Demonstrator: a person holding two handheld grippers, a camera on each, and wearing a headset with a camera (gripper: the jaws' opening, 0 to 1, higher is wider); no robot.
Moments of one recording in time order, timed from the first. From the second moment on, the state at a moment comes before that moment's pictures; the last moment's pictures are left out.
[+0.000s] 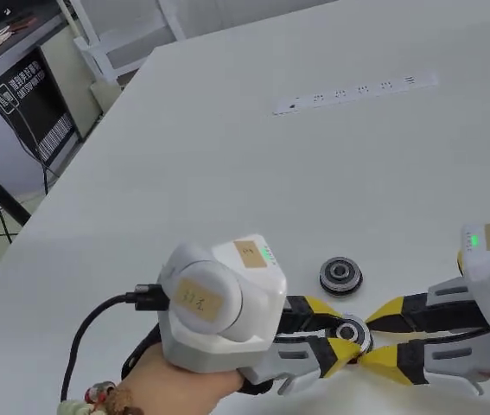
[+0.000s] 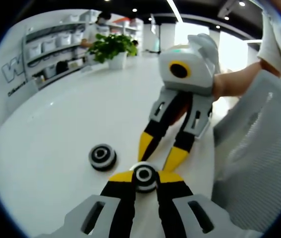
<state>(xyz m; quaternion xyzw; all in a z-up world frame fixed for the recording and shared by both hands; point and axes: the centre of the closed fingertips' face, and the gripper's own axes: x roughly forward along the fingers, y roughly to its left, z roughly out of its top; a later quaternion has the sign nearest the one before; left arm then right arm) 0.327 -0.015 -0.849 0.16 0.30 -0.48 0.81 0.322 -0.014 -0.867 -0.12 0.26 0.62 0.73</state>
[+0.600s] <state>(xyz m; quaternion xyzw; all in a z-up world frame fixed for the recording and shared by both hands) 0.326 -0.016 -0.849 0.17 0.29 -0.49 0.81 0.323 -0.019 -0.868 -0.12 0.26 0.61 0.74</state>
